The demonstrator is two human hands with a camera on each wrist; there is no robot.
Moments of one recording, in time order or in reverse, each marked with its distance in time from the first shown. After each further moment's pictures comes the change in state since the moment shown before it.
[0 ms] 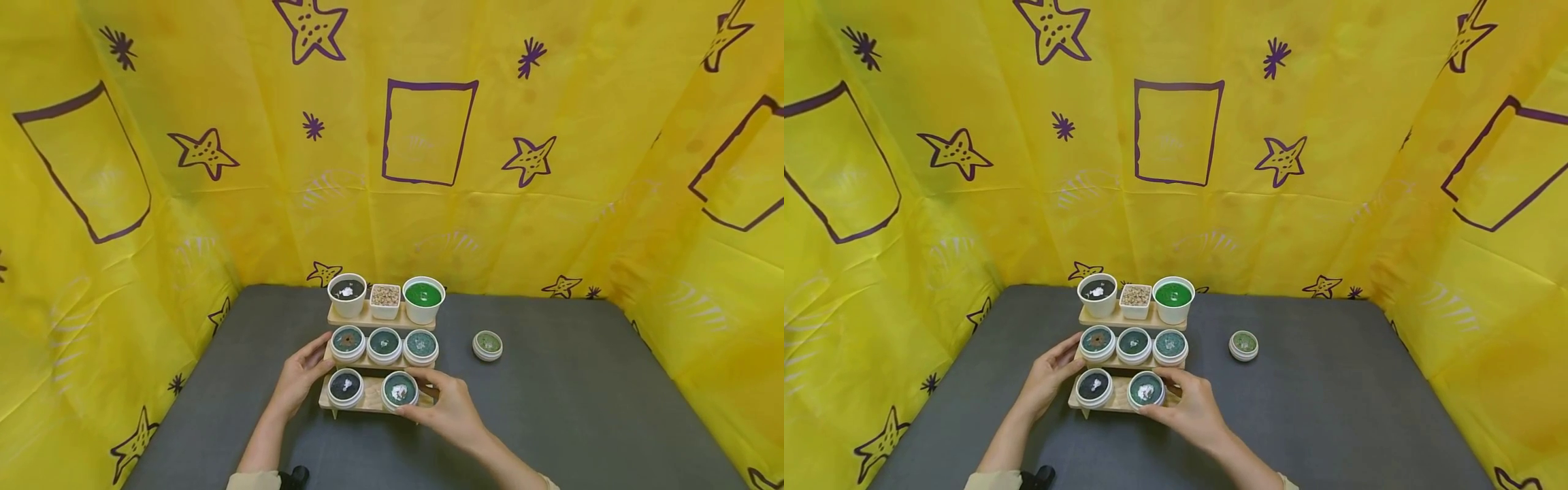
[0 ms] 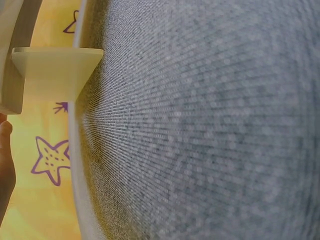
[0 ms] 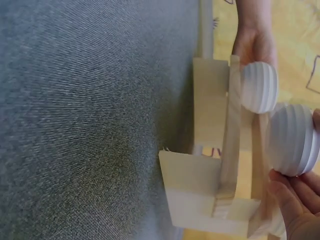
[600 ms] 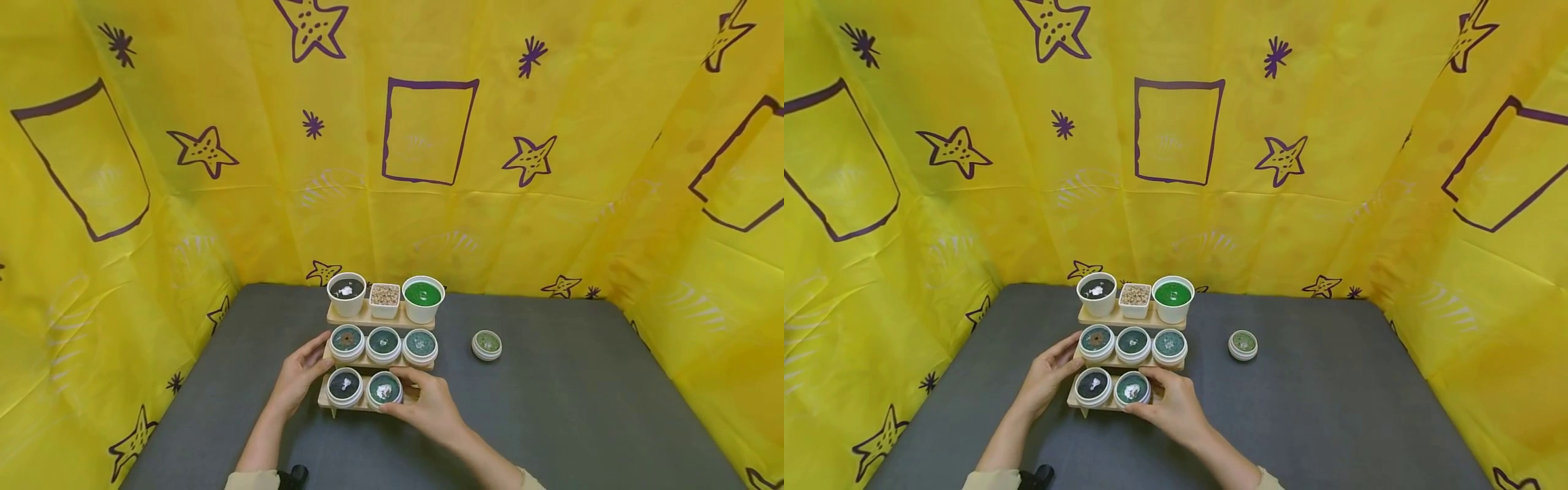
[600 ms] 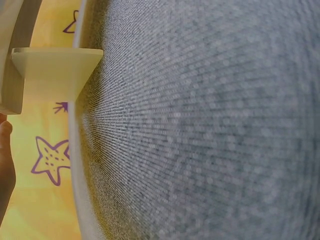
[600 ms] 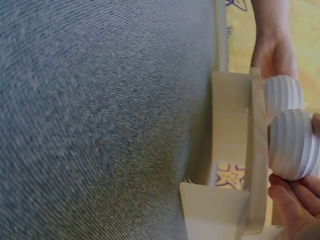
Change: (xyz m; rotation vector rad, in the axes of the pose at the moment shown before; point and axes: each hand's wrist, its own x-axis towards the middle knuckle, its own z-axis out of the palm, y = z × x) left_hand 0.000 0.001 0.000 0.001 -0.006 -0.006; right_hand 0.010 0.012 0.028 0.024 -0.030 -0.003
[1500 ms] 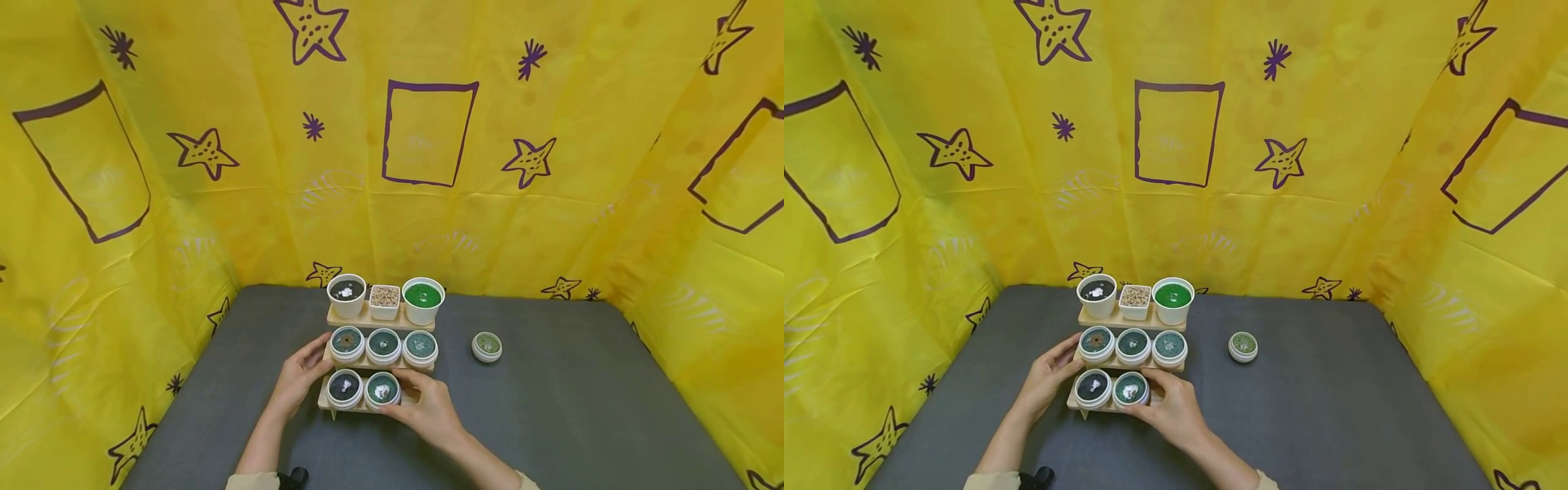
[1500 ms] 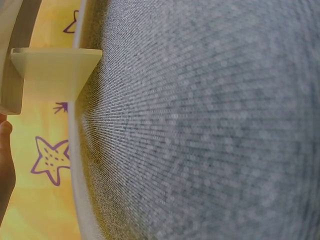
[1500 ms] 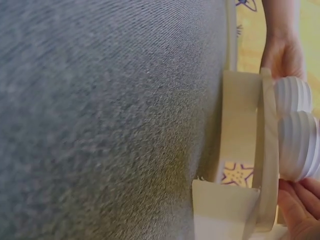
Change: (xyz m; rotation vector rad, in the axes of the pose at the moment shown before) left_hand -0.001 -0.001 0.001 0.008 0.017 0.007; right_hand -0.002 0.004 0.004 -0.160 0.097 -0.056
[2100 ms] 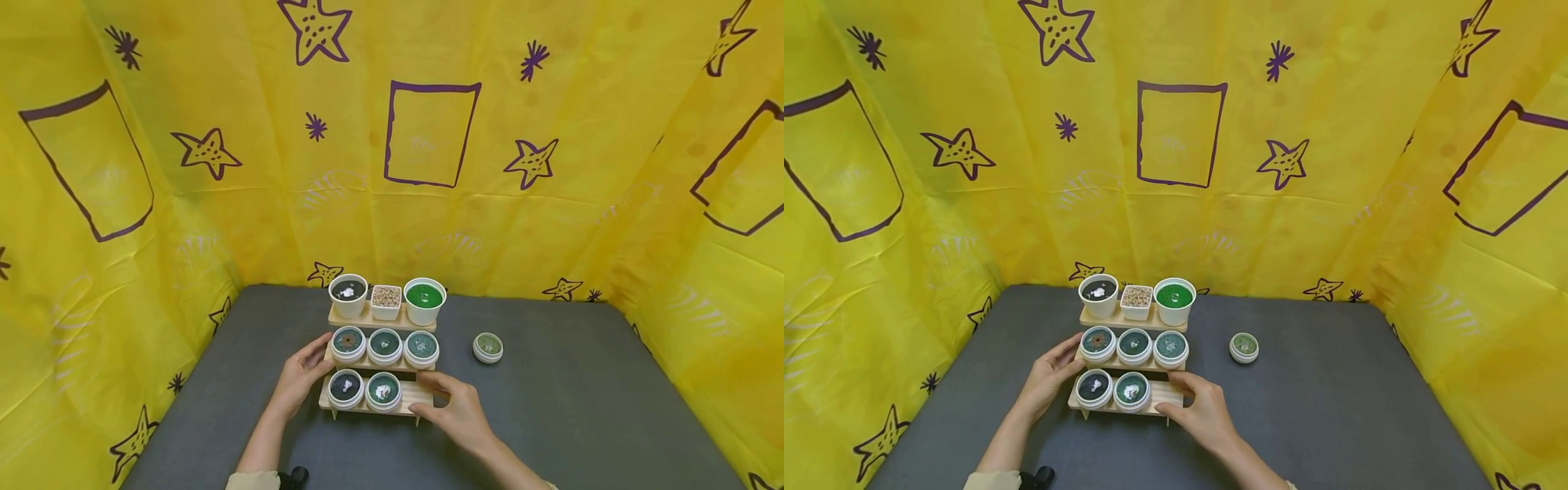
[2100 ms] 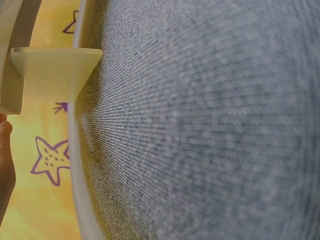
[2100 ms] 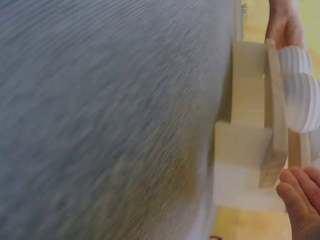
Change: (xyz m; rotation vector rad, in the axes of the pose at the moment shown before) left_hand 0.000 0.000 -0.001 -0.004 -0.015 0.001; right_hand -0.013 0.022 -0.033 0.050 0.019 0.018
